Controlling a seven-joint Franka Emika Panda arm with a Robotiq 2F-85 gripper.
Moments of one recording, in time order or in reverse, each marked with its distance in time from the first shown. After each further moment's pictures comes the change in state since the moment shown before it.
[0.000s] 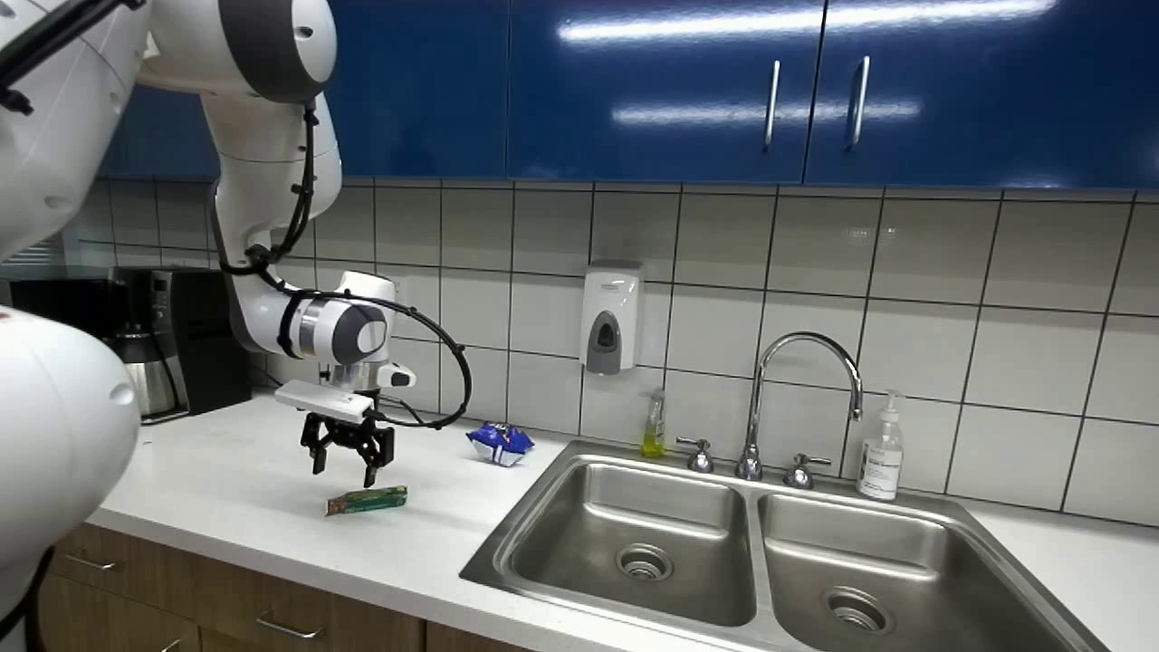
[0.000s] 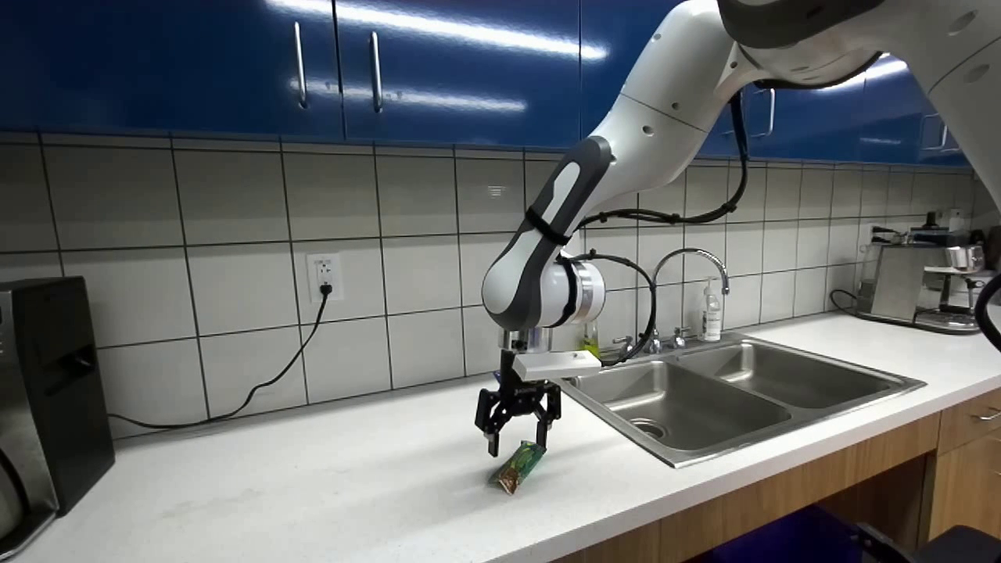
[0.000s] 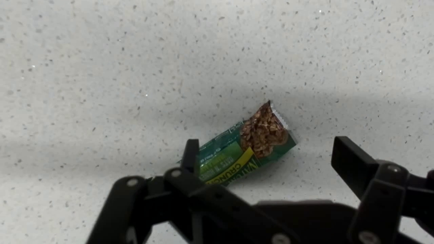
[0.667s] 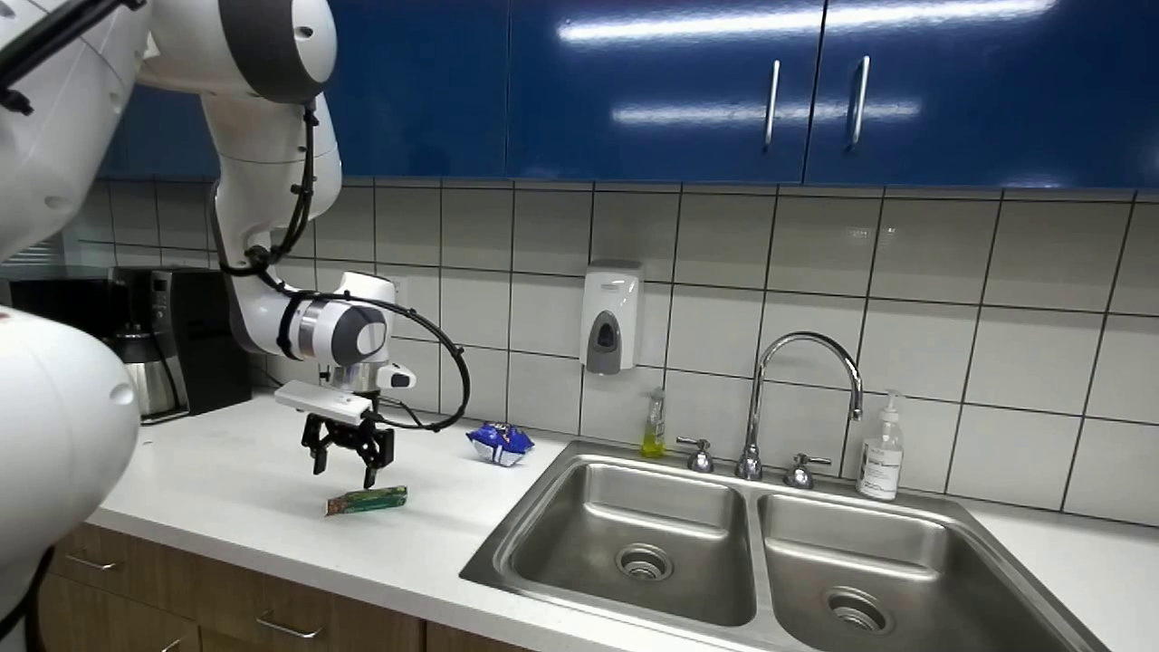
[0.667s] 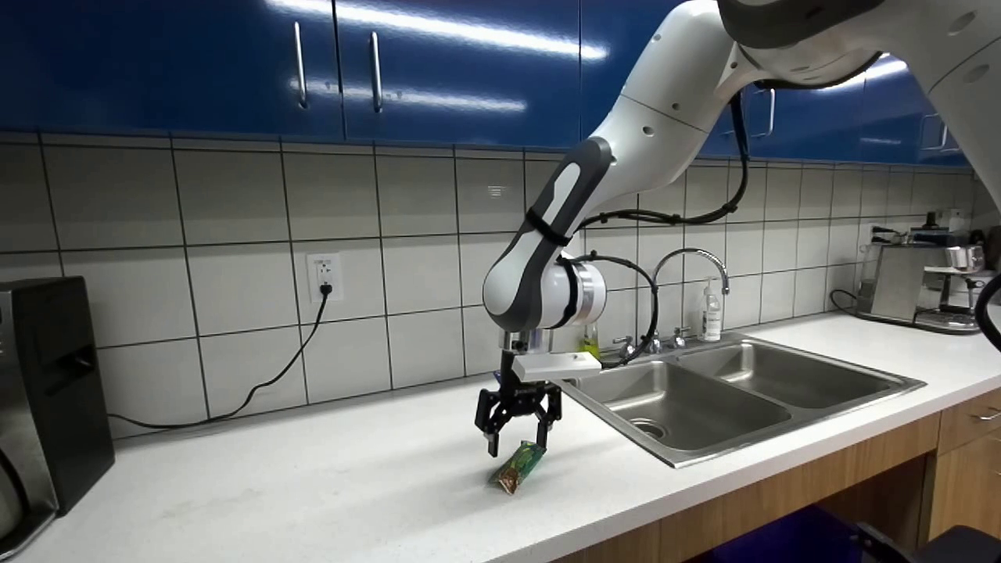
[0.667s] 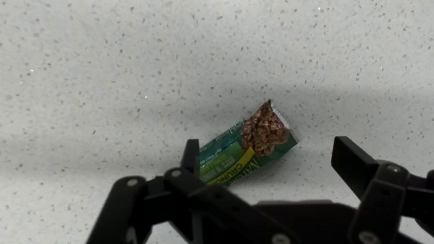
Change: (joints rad) arm -0.001 0.000 0.000 -0.006 0.006 0.013 0.018
